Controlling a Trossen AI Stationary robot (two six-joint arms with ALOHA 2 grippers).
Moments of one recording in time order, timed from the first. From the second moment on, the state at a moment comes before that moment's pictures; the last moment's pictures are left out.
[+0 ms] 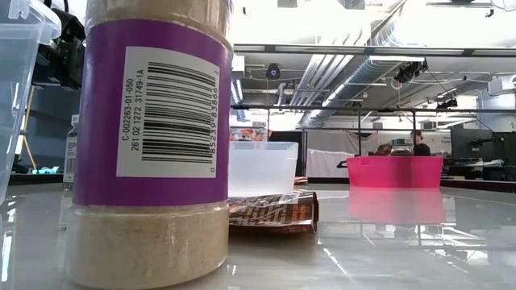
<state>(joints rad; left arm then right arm) 0.09 0.01 0.01 0.01 -0.04 -0.08 0.64 1.75 2.19 -1.23 0.74 0.45</state>
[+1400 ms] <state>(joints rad) 0.09 0.01 0.01 0.01 -0.04 -0.08 0.49 1.69 2.18 -1.42 0.29 0.58</state>
